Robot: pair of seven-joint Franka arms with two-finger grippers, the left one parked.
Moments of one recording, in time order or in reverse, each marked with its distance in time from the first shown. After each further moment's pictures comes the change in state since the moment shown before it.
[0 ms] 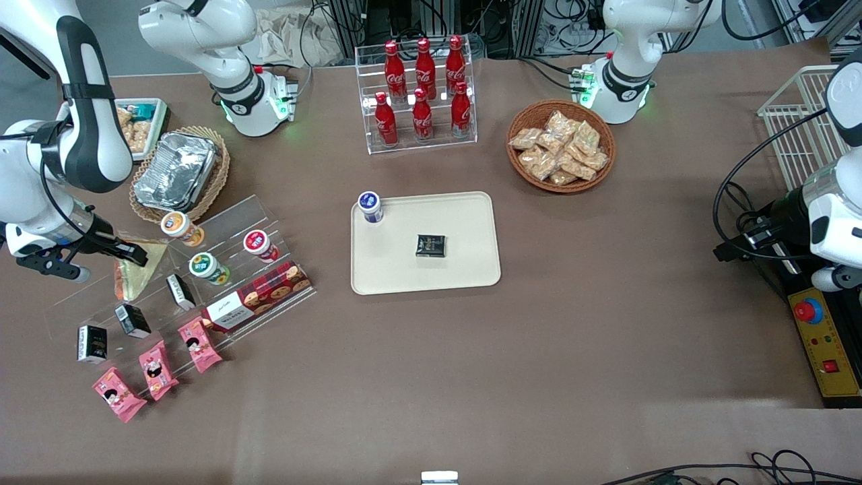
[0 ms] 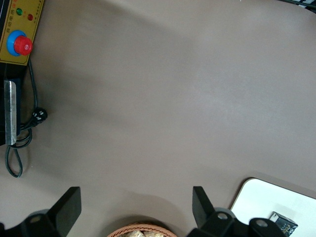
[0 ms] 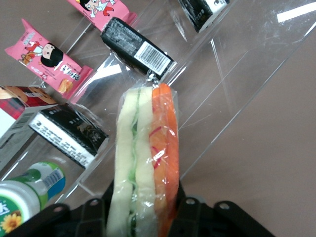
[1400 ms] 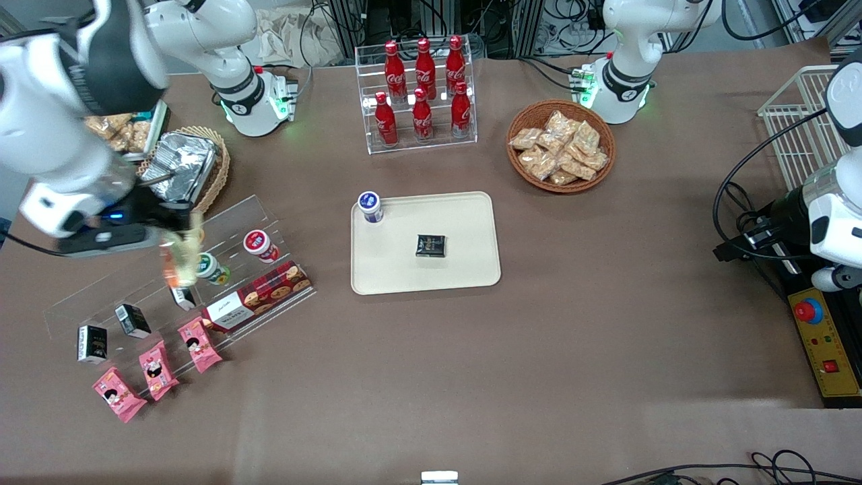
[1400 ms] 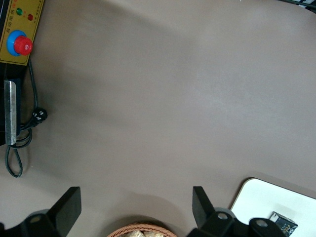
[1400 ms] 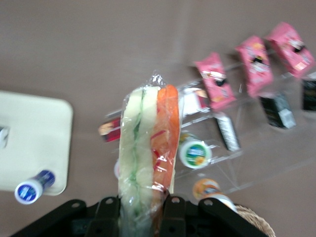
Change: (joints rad) arm 0.031 -0.071 0.446 0.397 -0.001 -0.494 -0.065
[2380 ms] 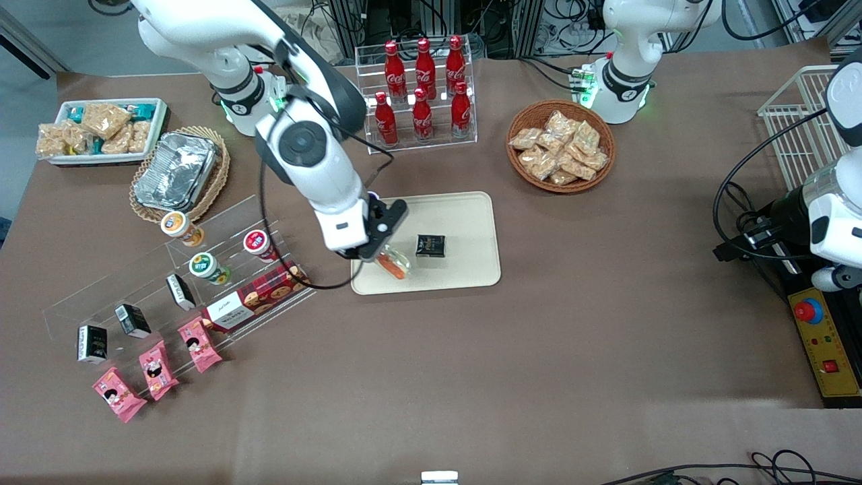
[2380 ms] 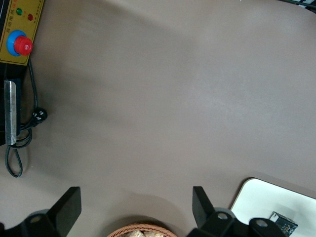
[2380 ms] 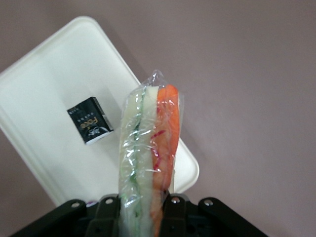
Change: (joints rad) arm 0.165 0.407 0.294 0.037 -0.089 0.422 -0.319
